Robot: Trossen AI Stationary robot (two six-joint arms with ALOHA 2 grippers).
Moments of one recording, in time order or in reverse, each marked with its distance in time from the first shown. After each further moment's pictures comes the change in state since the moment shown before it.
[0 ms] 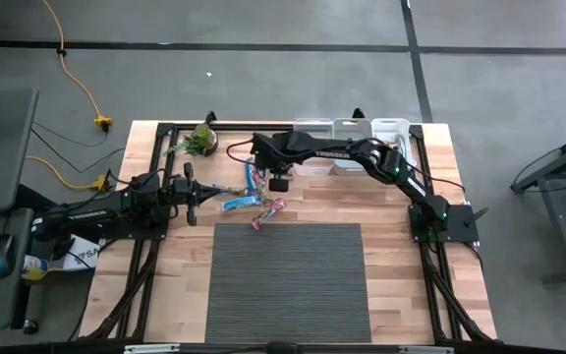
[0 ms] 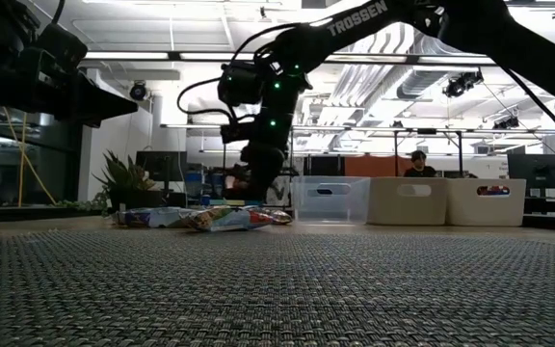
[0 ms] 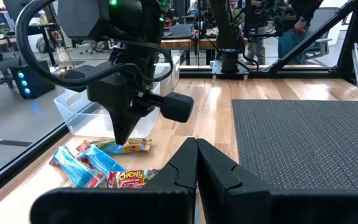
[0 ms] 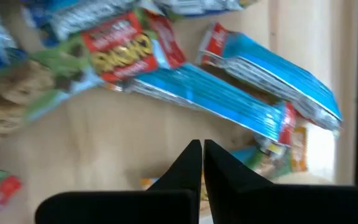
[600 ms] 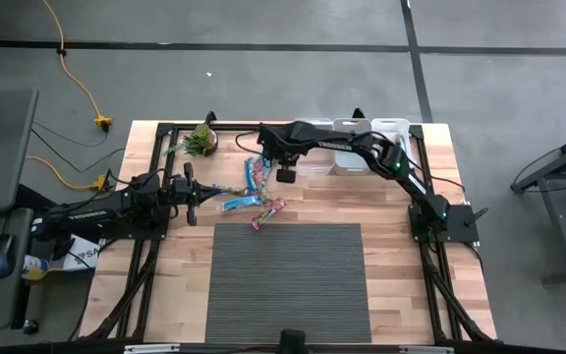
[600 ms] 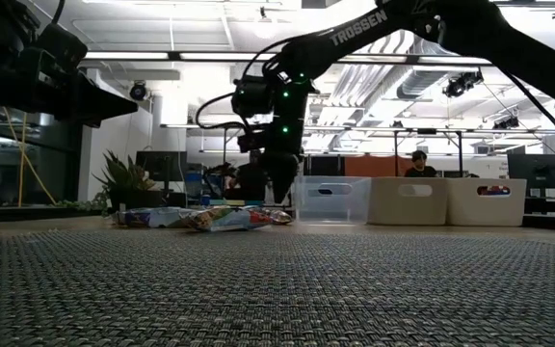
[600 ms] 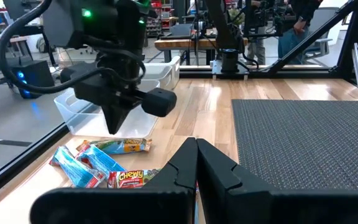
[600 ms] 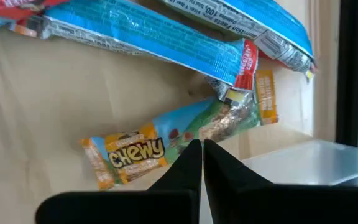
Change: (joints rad) left arm 0.000 0.000 0.000 0.000 0.000 0.000; right arm -0.071 0.000 0.000 -0.103 0.026 0.008
